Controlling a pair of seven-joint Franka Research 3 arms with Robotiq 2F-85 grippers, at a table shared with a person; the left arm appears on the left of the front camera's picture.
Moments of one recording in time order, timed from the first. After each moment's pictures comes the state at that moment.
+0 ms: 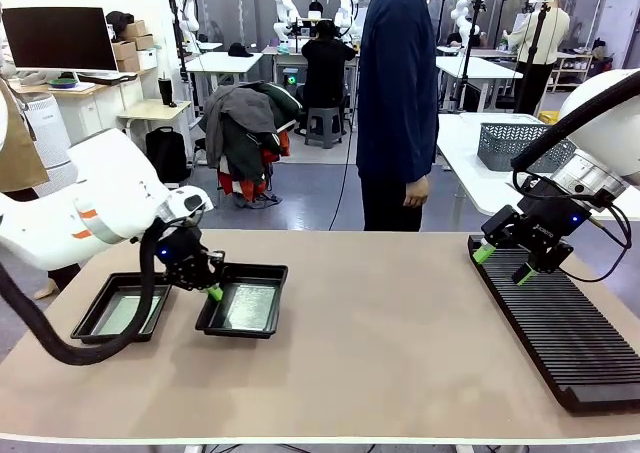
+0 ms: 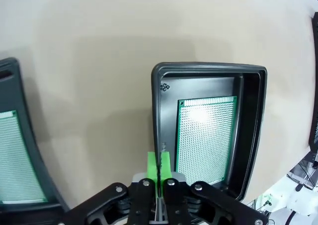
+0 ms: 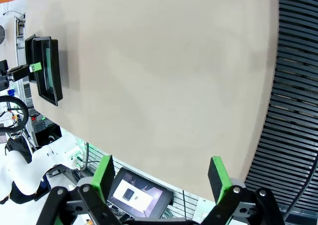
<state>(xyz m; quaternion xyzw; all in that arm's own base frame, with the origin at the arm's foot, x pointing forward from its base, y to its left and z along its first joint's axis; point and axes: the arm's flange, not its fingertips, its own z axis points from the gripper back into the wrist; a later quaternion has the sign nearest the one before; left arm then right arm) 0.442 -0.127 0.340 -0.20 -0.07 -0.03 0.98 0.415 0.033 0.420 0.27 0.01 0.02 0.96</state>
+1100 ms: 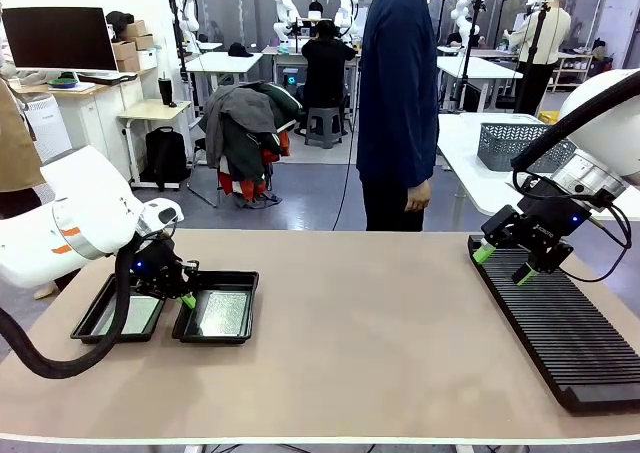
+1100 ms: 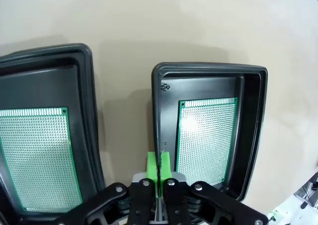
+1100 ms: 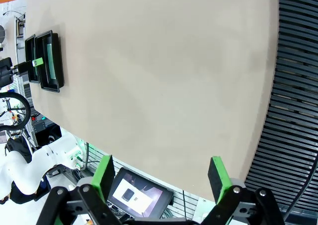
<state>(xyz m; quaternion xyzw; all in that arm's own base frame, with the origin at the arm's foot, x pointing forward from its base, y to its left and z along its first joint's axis) 0.445 -0.082 0.312 -0.17 -0.08 0.02 0.98 0.415 0.033 0.420 0.27 0.01 0.02 0.96</state>
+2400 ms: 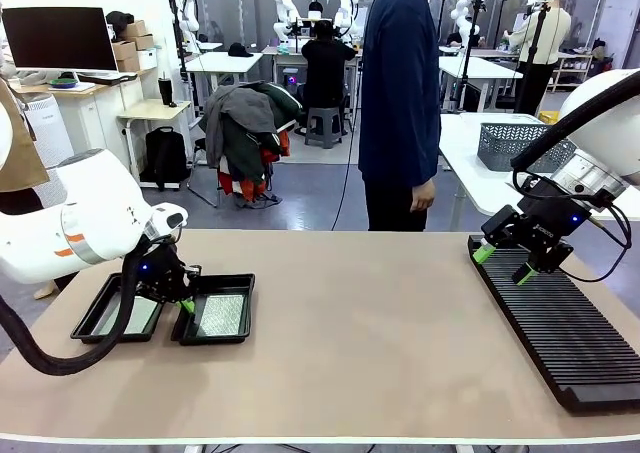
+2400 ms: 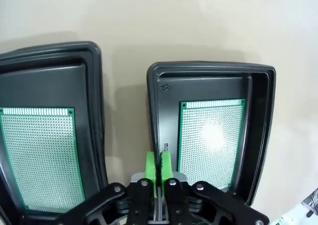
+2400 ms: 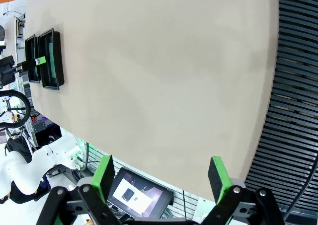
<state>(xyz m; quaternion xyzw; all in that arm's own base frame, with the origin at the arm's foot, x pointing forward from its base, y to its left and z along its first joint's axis) 0.449 -0.092 0.307 -0.13 -0.07 0.03 0.99 0.415 0.033 0.420 0.27 0.01 0.02 0.96</state>
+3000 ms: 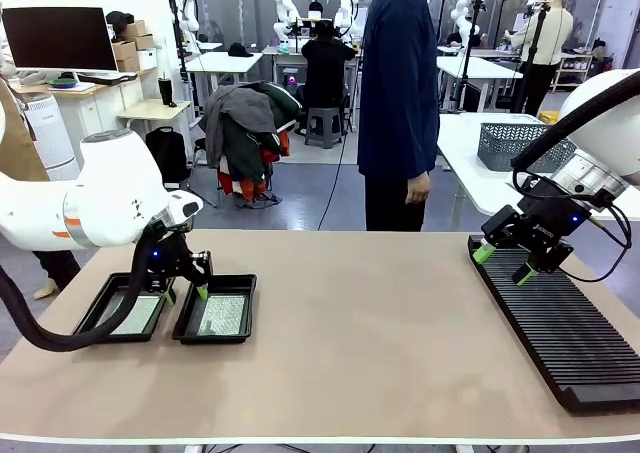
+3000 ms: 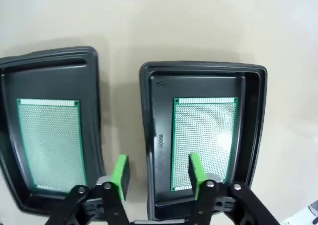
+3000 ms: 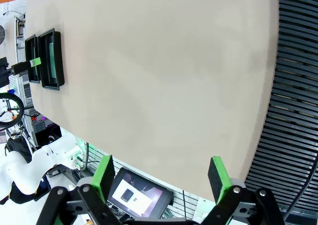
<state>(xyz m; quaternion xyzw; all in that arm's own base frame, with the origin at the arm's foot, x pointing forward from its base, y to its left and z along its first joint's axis) 0.449 -0.114 0.336 -0.07 -0.07 0.03 0.99 0.415 0.033 0.420 0.27 0.01 0.02 0.96</state>
